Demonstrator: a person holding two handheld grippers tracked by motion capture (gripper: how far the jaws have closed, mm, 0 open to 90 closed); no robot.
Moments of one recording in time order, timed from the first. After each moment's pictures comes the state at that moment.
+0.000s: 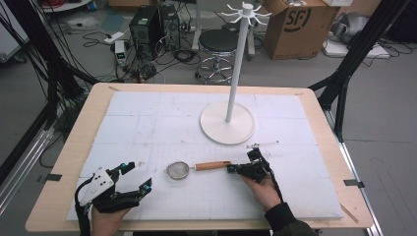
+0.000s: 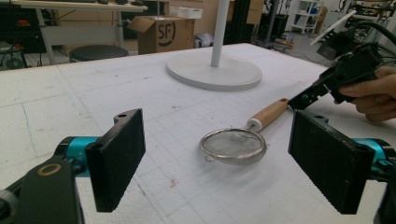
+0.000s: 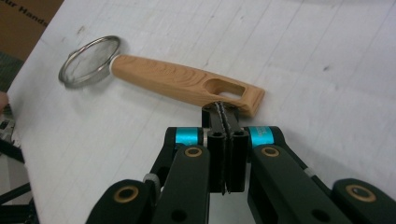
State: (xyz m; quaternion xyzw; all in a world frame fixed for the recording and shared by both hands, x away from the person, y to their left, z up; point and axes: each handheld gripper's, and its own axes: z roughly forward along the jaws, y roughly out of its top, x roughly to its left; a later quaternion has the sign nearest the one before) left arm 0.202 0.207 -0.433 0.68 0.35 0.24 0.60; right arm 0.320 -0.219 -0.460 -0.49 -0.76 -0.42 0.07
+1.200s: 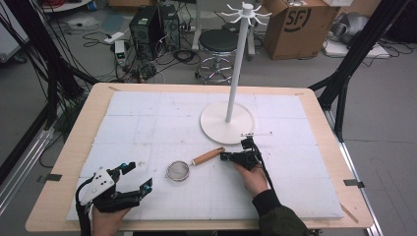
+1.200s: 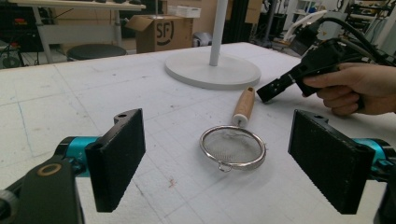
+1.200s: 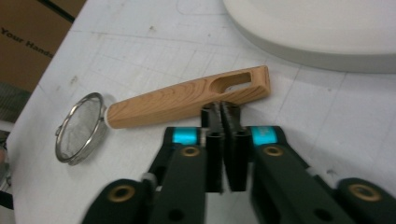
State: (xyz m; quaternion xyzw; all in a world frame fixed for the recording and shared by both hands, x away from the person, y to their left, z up) left arm 0.203 0.208 -0.434 0.68 0.35 0.23 0.60; right arm 0.355 -0.202 -0.463 -0.51 -0.73 -0.45 0.08
